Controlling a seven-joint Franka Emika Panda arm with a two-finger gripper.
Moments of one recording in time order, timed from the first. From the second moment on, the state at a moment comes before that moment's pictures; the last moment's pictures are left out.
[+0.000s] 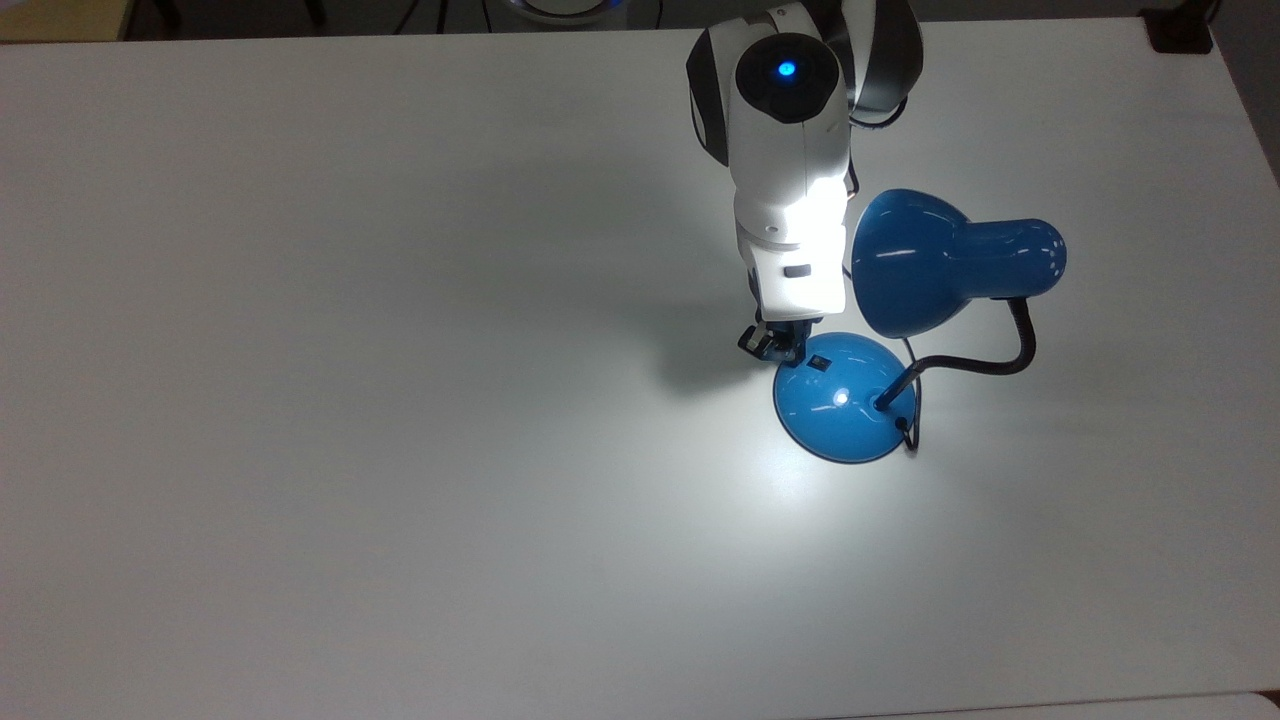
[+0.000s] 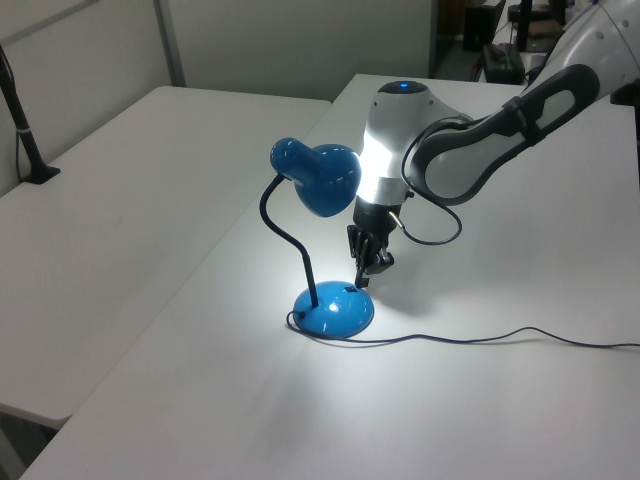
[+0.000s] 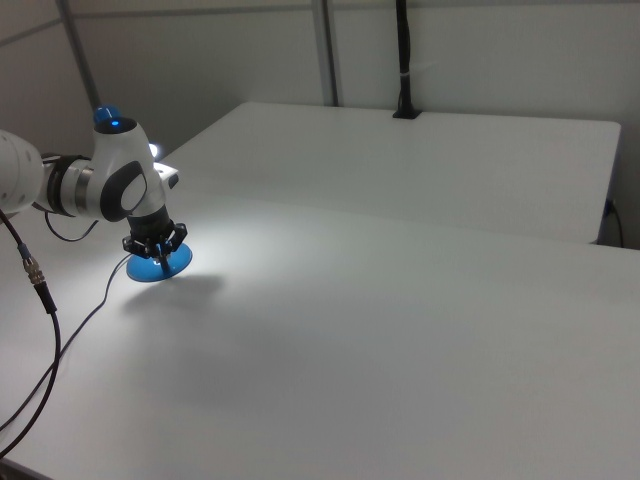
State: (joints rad) arm 0.41 0.51 -0.05 -1.69 0.19 2.40 -0.62
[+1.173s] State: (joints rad) arm 0.43 0.51 -0.05 -1.67 0.18 2.40 -0.64
